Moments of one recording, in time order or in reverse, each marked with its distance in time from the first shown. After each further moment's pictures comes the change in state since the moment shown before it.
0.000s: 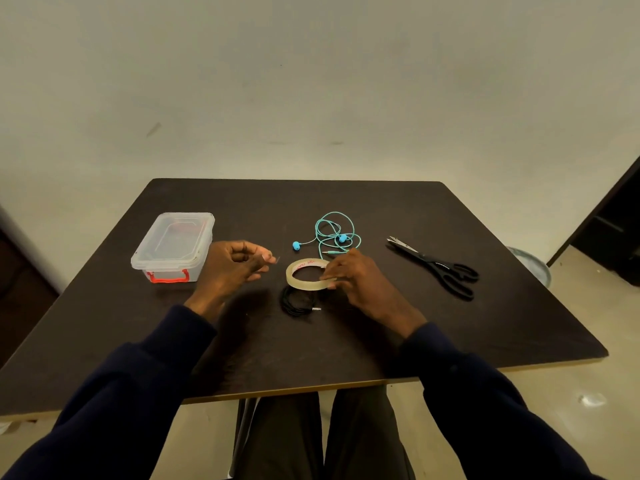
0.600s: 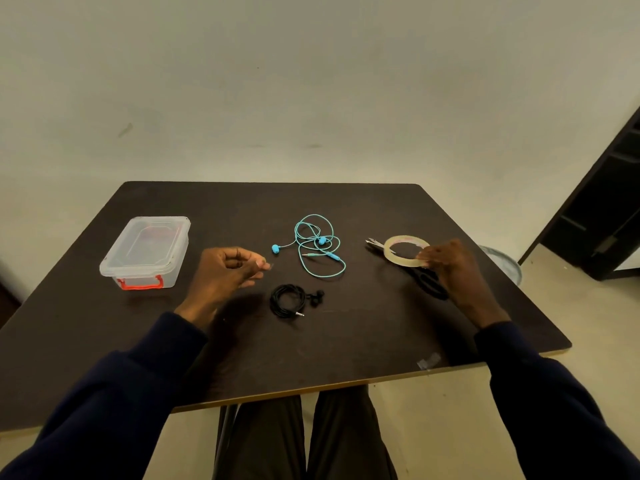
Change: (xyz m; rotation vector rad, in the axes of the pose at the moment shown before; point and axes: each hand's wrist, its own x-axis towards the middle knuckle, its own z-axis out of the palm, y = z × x) left_hand -0.006 0.008 0.022 -0.099 -0.075 0.021; right_hand -0.091 0.113 -0.108 -0.343 0.239 0.186
